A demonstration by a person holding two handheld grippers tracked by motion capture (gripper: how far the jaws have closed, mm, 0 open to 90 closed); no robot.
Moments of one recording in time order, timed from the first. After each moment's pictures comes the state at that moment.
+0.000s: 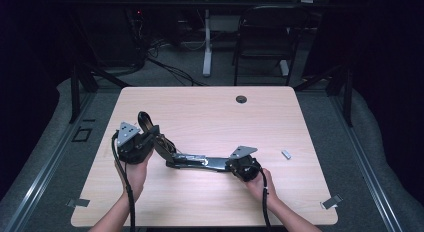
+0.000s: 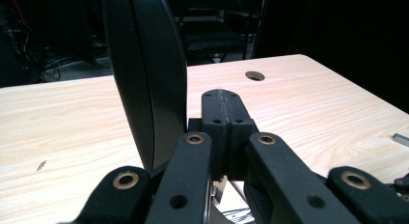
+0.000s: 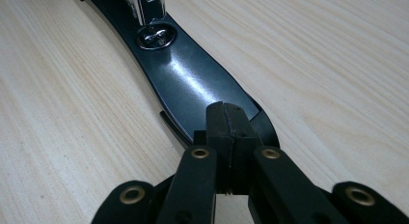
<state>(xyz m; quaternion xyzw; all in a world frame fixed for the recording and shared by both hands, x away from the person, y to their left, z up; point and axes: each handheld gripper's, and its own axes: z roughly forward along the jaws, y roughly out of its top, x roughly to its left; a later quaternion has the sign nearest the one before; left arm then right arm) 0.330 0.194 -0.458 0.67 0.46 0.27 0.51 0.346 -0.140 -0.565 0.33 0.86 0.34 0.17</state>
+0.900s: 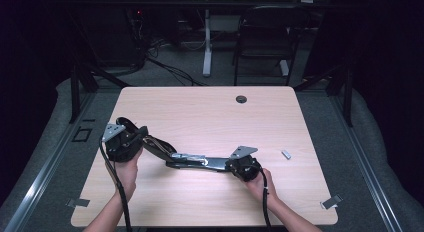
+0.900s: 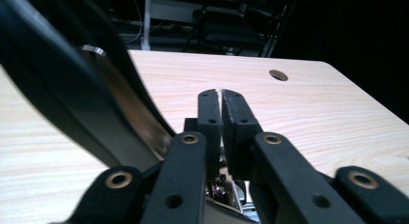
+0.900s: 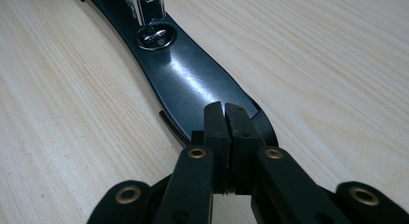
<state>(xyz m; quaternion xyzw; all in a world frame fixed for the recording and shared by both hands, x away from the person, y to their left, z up) 0.339 0.226 -0.469 0.64 0.53 0.24 0.51 0.346 -0.141 -0.565 0.33 0.86 0.35 0.17</state>
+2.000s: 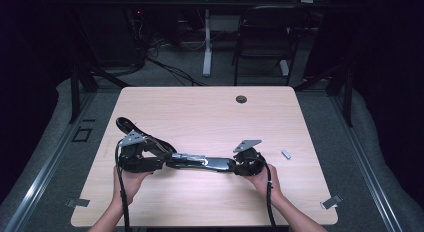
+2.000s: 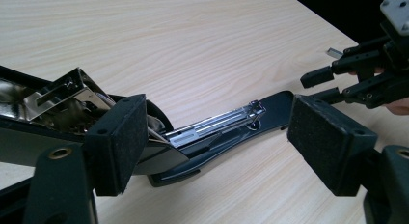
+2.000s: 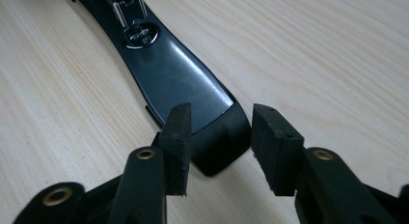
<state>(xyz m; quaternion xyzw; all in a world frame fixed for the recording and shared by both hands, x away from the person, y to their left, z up) 0.325 0.201 -0.476 0.77 0.43 0.12 0.46 0.358 -0.153 -0.549 0.35 0.87 0.32 0.14</state>
